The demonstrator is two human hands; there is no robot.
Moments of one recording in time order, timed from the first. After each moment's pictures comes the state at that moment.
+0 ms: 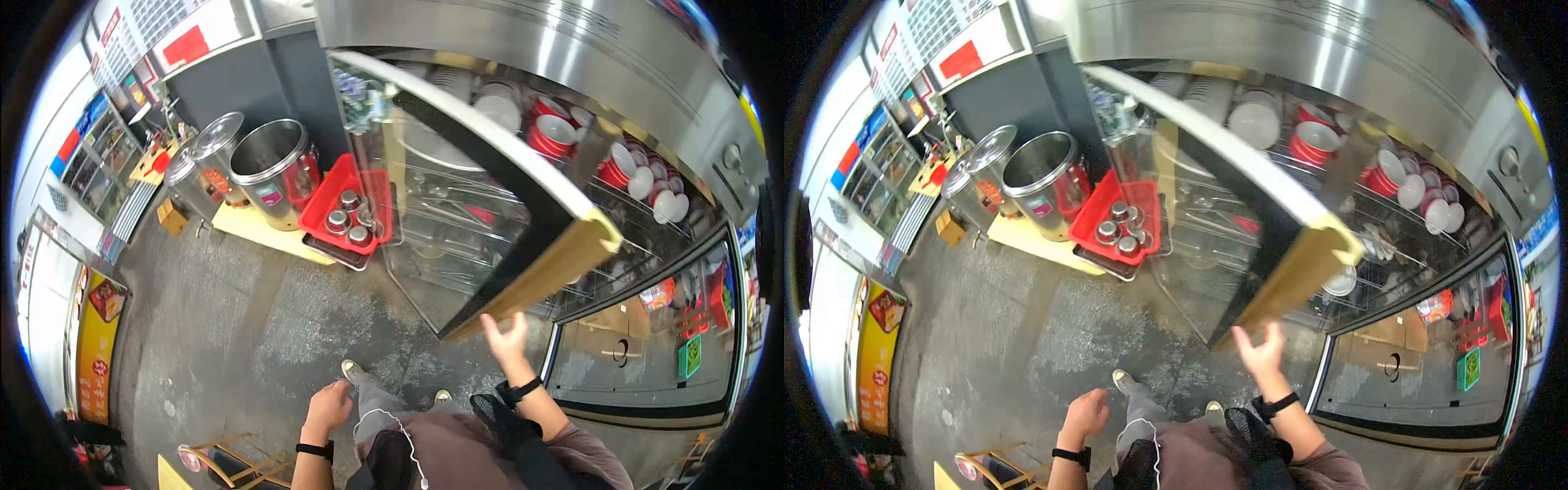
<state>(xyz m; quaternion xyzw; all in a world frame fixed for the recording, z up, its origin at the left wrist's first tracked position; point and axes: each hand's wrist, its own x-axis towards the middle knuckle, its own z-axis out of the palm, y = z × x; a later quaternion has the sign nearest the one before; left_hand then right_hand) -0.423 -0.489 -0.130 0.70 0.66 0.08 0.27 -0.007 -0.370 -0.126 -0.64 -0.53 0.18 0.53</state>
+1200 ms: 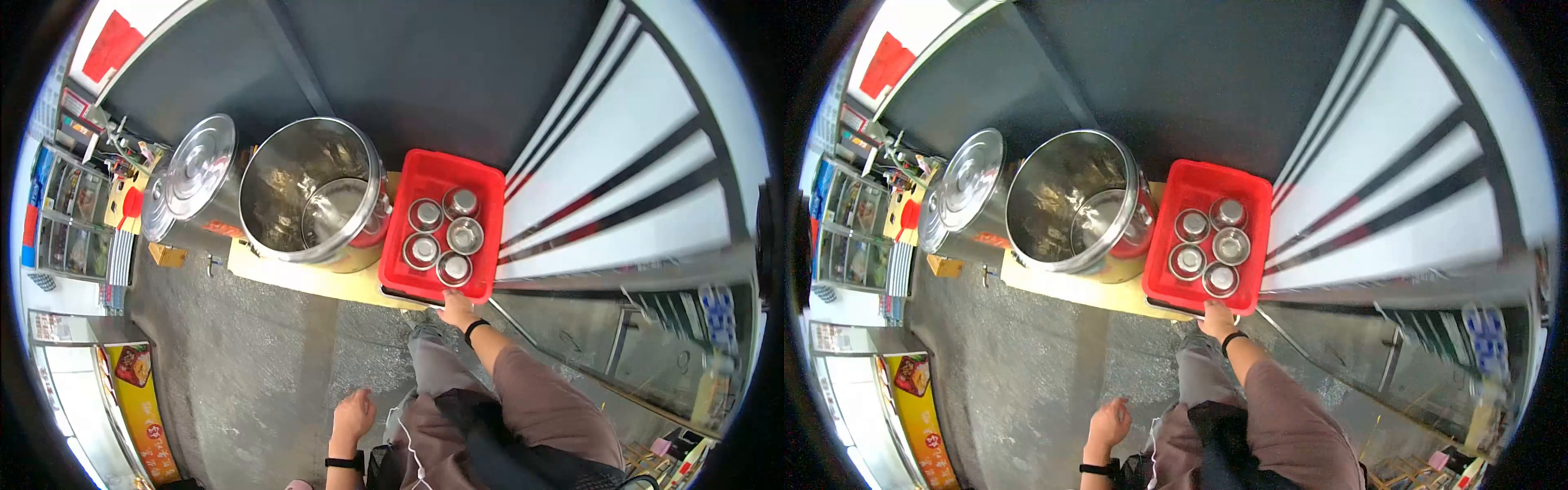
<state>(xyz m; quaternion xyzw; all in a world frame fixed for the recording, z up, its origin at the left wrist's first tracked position) -0.807 -0.035 -0.191 0.65 0.68 -0.05 0.34 -0.479 0.140 -0.412 -0.66 -0.67 0.33 -0.03</state>
